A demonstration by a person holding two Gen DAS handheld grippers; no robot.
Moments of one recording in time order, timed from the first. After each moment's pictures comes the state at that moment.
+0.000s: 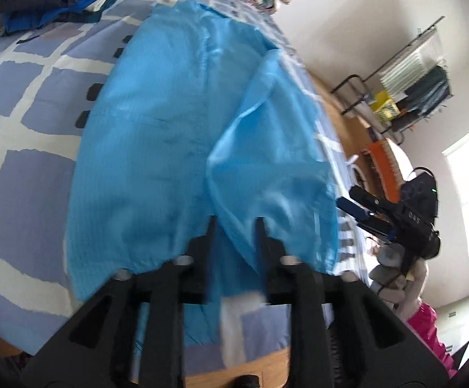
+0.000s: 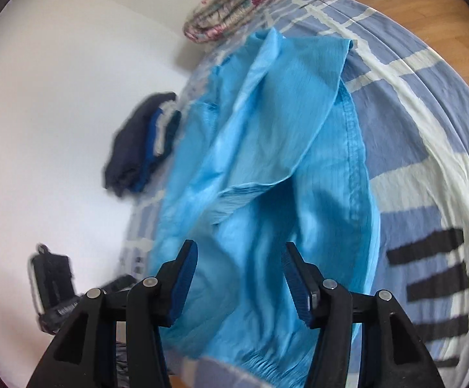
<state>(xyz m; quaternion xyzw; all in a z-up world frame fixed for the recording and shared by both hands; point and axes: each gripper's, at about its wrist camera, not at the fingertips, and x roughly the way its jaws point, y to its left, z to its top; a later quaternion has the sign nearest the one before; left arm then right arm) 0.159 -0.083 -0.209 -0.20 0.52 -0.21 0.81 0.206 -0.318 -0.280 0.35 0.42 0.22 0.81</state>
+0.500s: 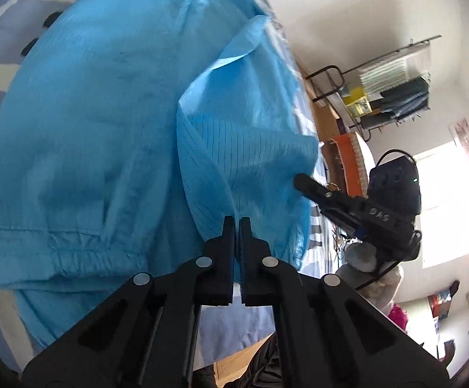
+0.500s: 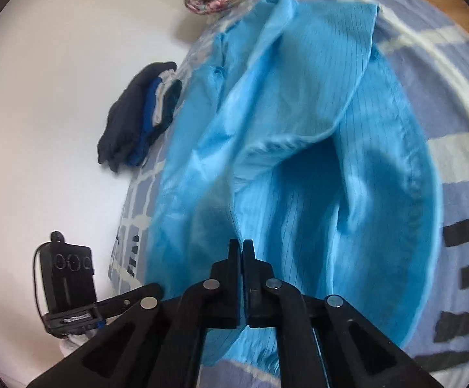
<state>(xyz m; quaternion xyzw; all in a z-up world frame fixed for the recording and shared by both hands) 0.172 -0.111 -0.254 -0.28 0.55 -0.27 0.73 0.218 -0.273 -0.287 0.31 0.47 0.23 0.80</state>
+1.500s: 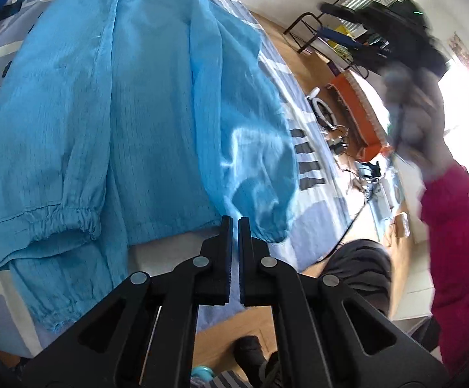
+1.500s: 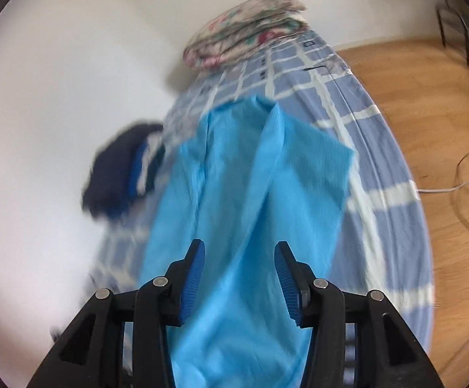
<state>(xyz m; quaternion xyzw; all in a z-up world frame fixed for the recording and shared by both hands) 0.135 -0.160 -0.210 -0.14 0.57 -0.33 0.74 0.289 -0.365 -0.175 0.28 0.40 0.15 0.86</state>
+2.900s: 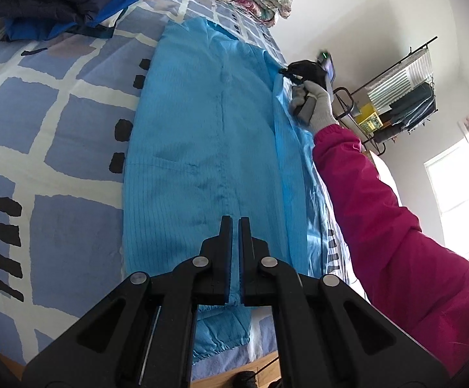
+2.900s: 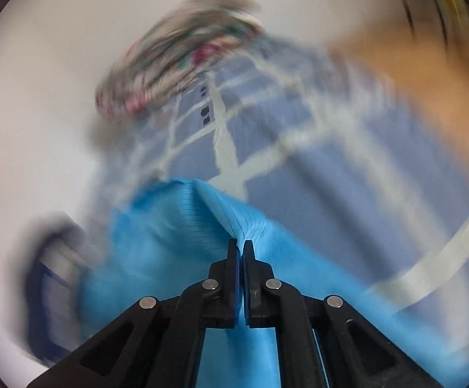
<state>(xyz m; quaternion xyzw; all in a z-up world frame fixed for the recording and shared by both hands) 0.214 0.000 -0.178 -0.24 0.52 -0.23 0.79 0.624 -0.309 -0.252 0.21 0.38 -0.02 0.90</state>
